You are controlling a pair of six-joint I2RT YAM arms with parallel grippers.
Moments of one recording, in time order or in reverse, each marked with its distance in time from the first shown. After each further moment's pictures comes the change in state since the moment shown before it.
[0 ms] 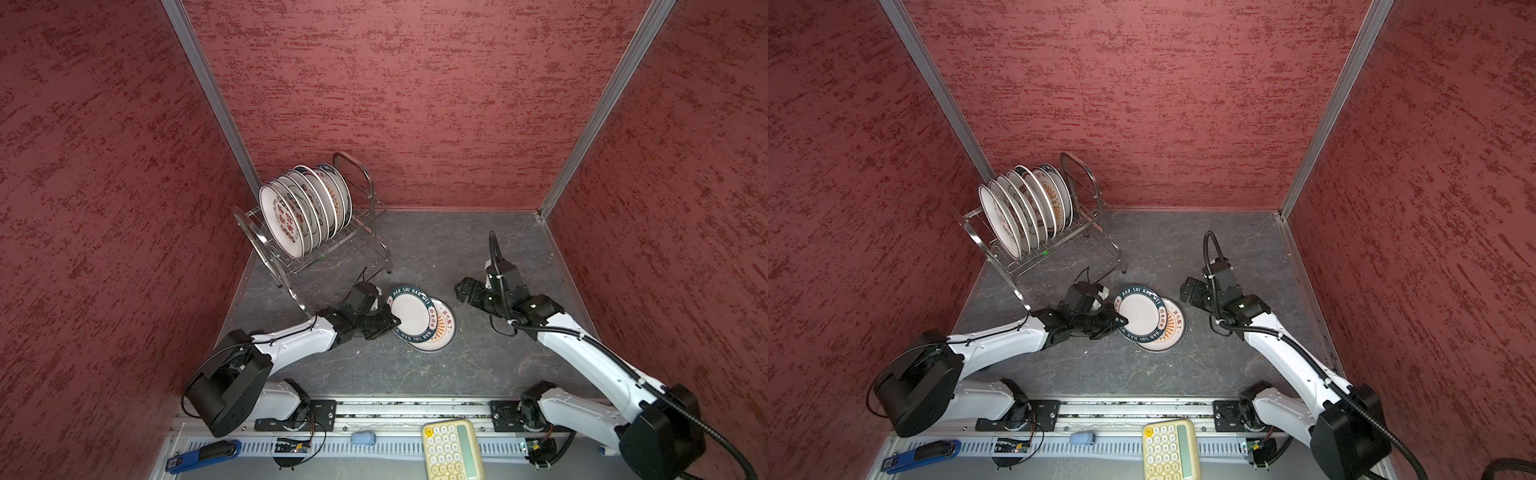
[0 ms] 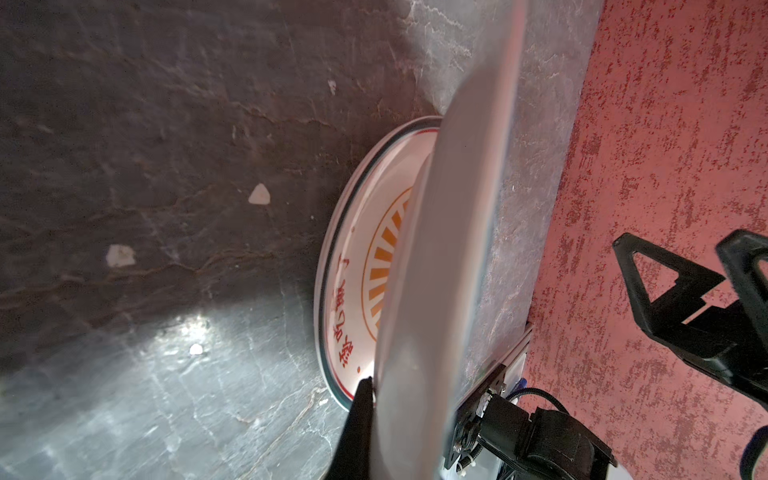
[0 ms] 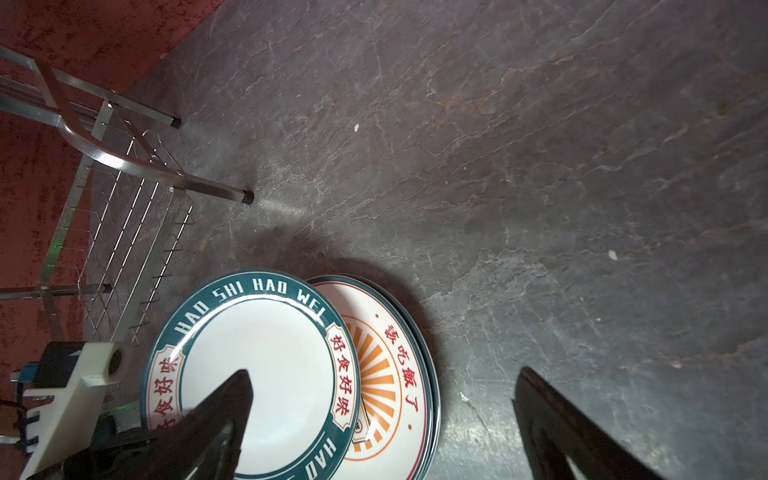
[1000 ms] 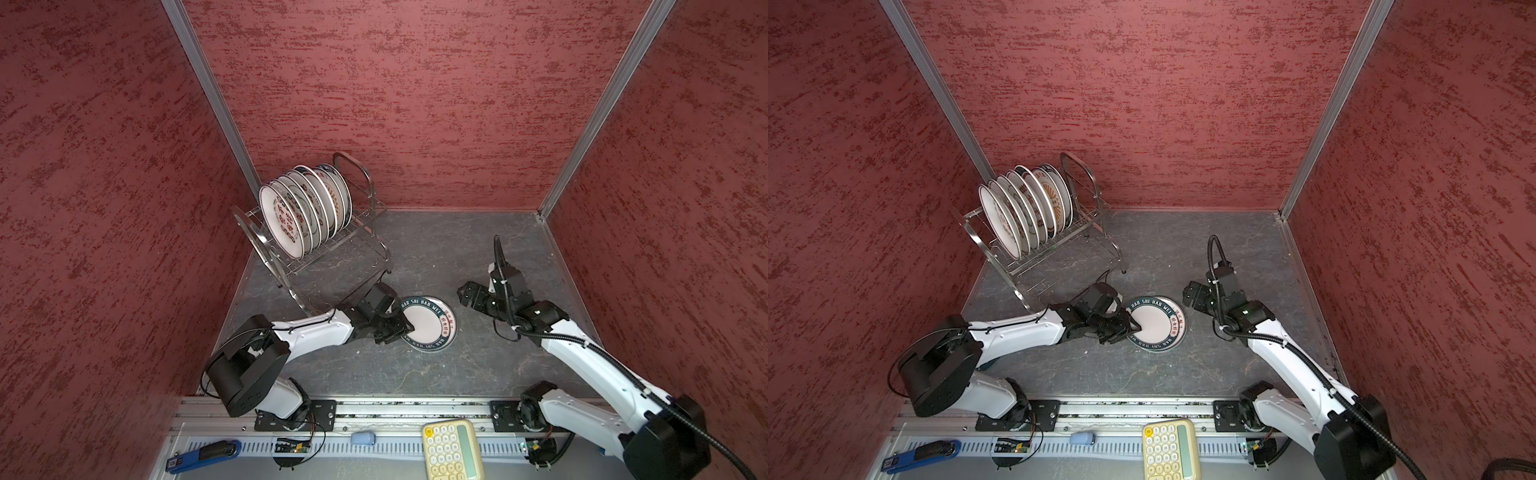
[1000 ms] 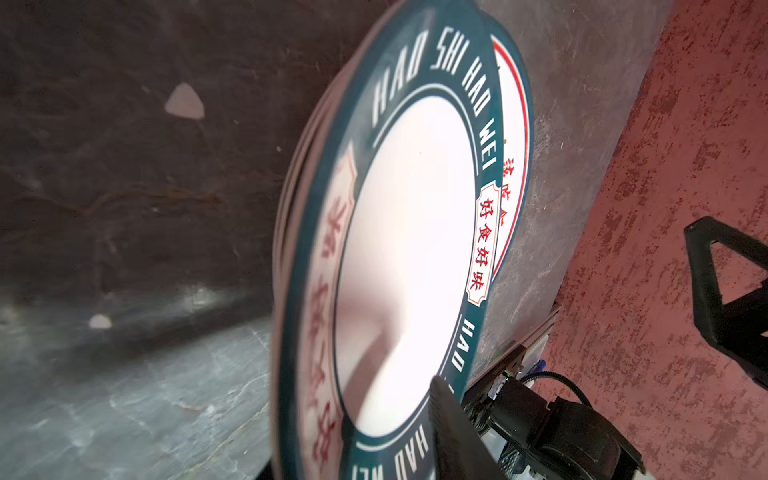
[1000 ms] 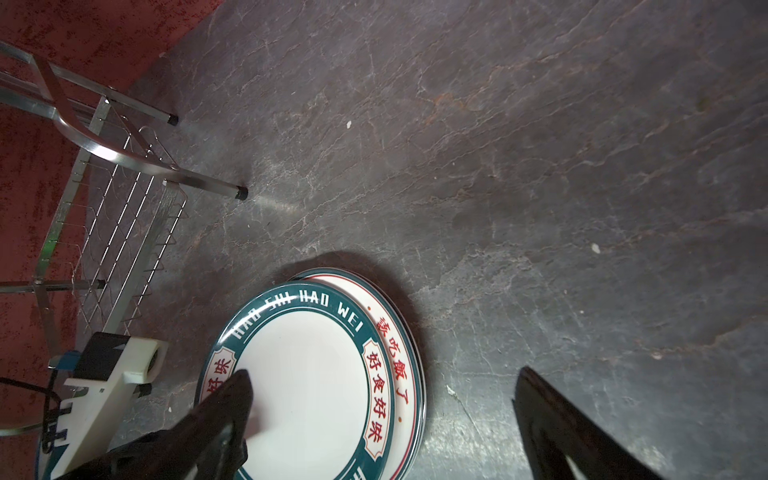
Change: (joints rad) left arm -0.098 0.121 0.147 -0.150 -0.014 -0.039; right arm -0.011 -0.051 -0.049 0.007 -0.002 -0.018
